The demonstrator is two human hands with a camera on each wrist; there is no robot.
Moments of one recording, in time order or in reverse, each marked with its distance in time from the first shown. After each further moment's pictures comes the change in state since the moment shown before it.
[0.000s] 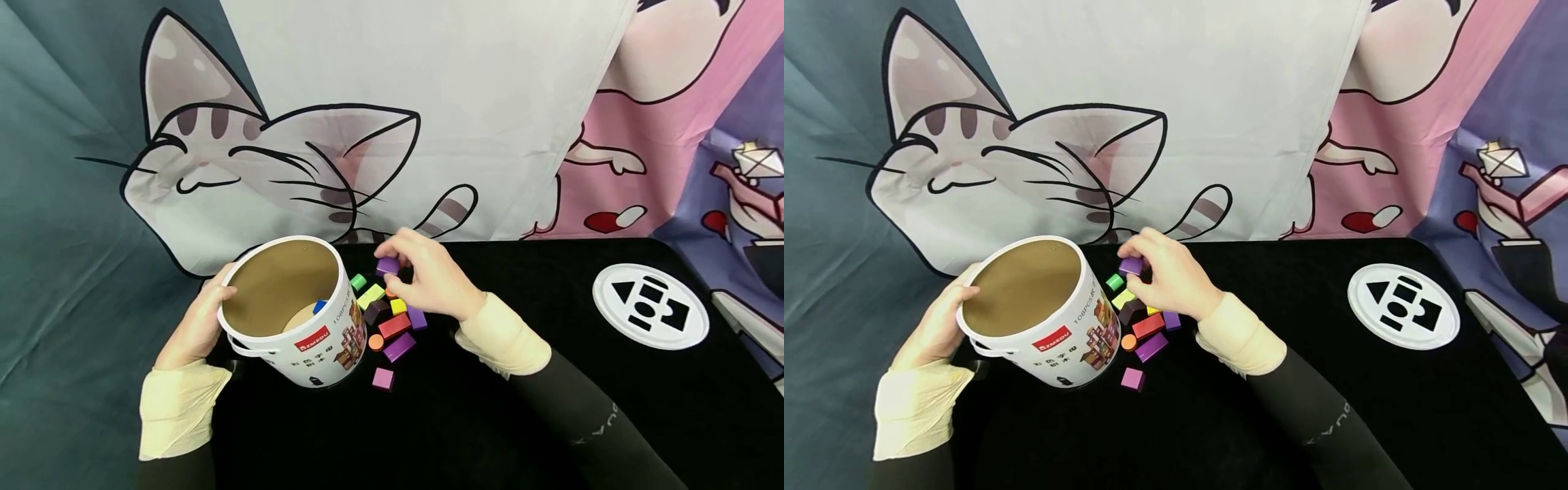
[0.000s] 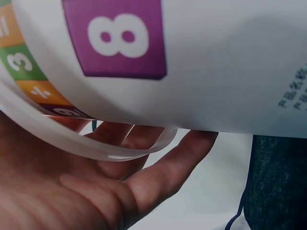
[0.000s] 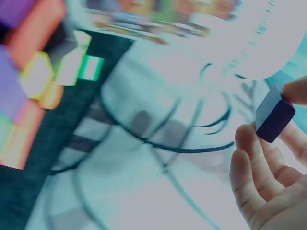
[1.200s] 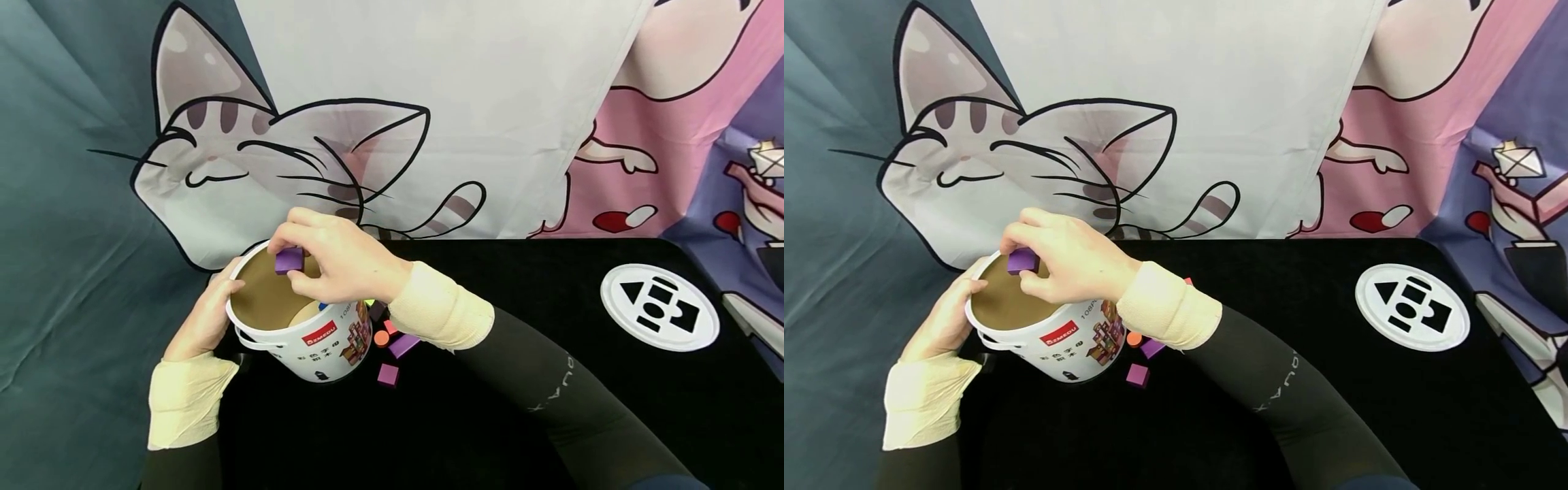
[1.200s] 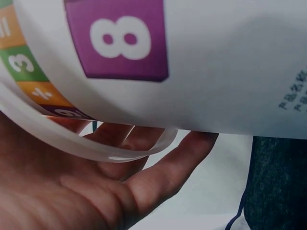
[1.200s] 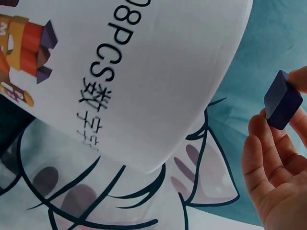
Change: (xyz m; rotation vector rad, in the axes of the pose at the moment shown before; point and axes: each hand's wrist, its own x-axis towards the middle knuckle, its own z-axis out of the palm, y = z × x) left_hand 0.002 0.000 -0.001 0.018 -0.006 -0.010; right_hand 0.095 -0.091 0.025 0.043 -0.175 -0.269
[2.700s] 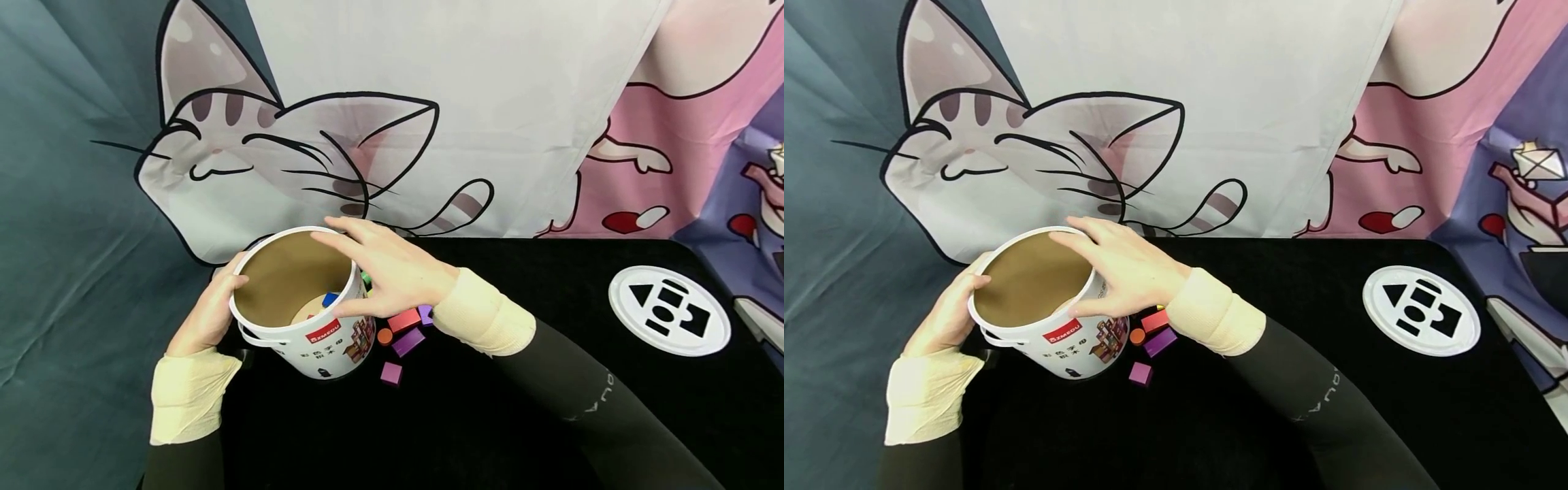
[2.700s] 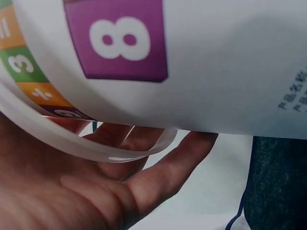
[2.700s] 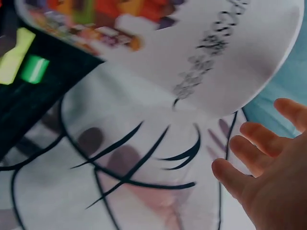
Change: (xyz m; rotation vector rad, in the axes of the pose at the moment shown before) left_hand 0.001 0.002 0.000 0.005 0.012 -0.012; right_hand -0.053 0.034 -0.002 -0.181 -0.166 0.068
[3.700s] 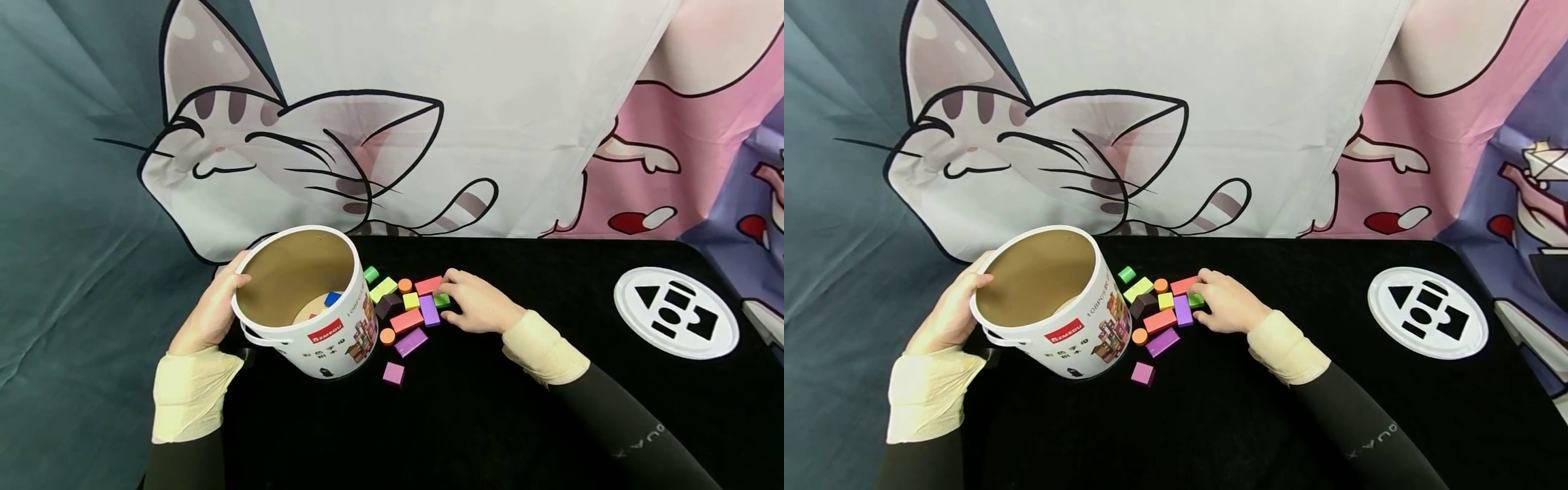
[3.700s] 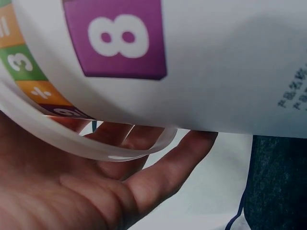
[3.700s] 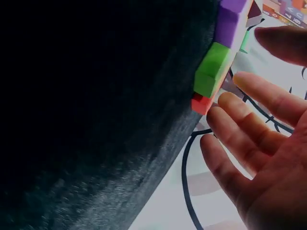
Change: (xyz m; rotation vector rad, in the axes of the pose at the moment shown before) left_hand 0.001 -0.001 -0.001 0.008 0.012 0.010; right_hand -0.148 0.096 0.069 -0.047 -0.175 0.305
